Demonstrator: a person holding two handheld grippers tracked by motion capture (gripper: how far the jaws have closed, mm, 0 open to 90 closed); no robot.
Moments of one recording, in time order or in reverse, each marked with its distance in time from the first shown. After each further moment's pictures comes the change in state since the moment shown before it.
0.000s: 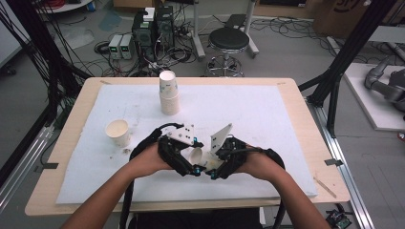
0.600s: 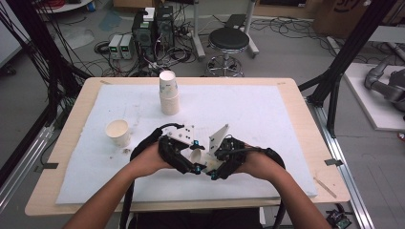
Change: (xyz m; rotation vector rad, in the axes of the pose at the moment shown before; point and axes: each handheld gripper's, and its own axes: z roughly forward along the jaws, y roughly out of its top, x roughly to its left) left arm 0.004 -0.004 0.002 0.002 -0.017 0.003; right arm 0.001 0.002 0.002 0.055 -0.003 0.007
